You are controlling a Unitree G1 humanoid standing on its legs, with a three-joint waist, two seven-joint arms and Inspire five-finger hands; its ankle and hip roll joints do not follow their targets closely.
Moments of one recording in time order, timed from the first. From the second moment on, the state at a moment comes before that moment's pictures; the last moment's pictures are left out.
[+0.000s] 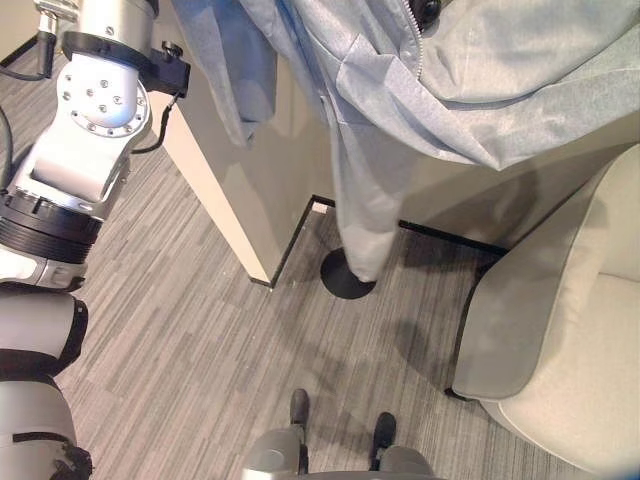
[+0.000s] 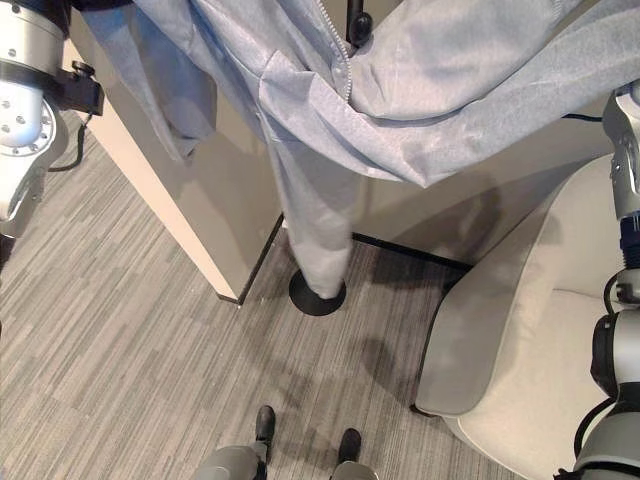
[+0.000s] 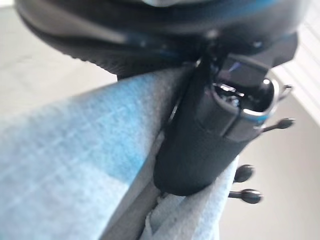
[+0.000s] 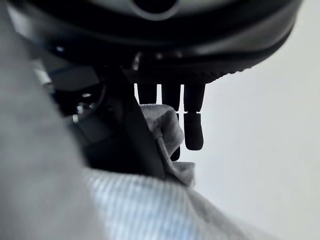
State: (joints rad) left arm -1.16 0.93 -0.41 0.20 -0.39 -0.15 0.33; right arm -1.20 -1.11 0.31 0.47 0.41 -0.03 -0.37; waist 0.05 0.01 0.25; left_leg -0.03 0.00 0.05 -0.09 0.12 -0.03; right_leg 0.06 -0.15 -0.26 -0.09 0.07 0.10
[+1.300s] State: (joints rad) left arm -1.67 0.68 -1.03 1.18 -0.15 -0.06 0.38; right arm -1.75 -0.70 0.92 1.28 0.36 0.10 -0.36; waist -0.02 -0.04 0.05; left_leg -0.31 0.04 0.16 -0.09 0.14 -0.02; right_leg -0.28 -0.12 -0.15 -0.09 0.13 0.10
